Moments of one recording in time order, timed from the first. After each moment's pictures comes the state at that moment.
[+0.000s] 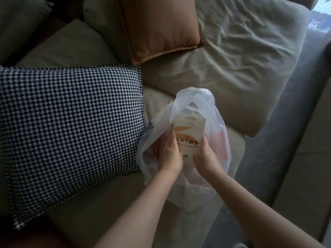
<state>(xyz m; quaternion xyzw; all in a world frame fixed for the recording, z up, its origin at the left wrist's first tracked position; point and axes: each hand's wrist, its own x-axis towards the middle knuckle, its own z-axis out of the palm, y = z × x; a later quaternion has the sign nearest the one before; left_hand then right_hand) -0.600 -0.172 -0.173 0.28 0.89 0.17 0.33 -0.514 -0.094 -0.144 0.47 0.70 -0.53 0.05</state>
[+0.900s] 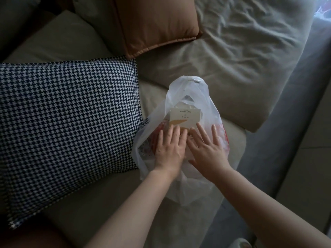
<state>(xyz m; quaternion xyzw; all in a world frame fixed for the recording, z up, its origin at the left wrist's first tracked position) -0.595 -0.172 -0.169 0.50 0.86 -0.09 0.10 -0.497 -0.078 -0.170 0.18 0.98 -0.08 0.07</state>
